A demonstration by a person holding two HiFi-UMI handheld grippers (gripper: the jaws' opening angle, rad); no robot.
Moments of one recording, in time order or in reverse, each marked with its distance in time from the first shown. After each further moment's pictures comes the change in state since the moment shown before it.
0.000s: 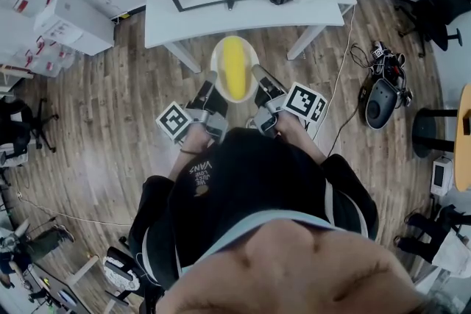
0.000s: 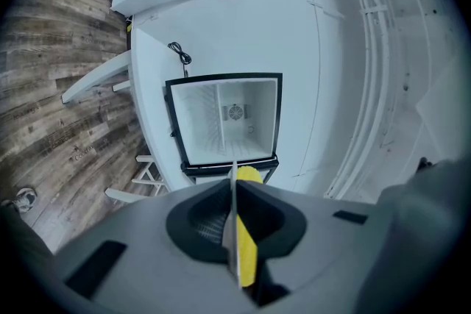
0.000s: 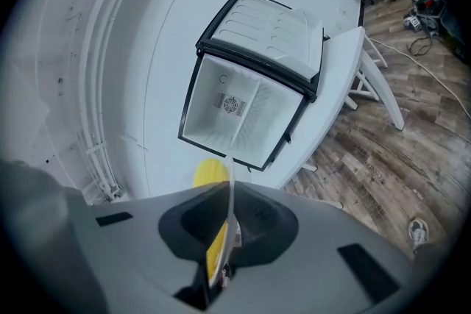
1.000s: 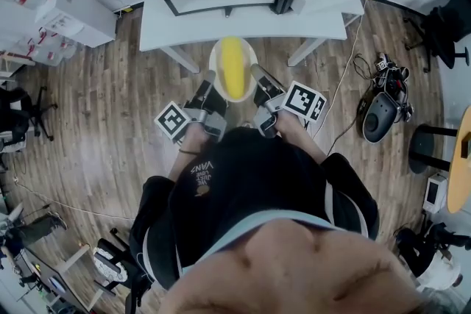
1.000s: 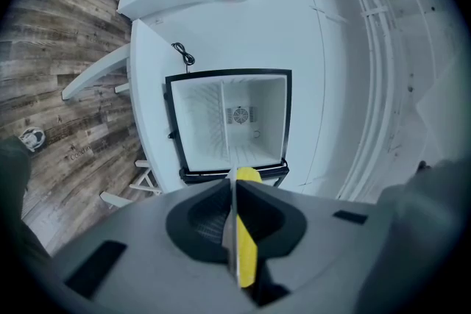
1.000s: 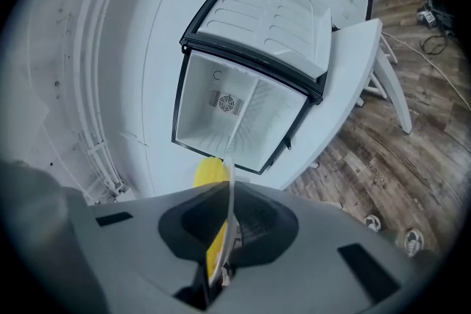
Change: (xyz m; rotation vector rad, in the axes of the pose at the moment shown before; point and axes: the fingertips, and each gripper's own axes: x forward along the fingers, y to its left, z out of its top) left arm 0.055 0.007 0.000 -0.024 -0.077 0.016; right arm 0.026 -0.024 0.051 0.003 0.090 0.023
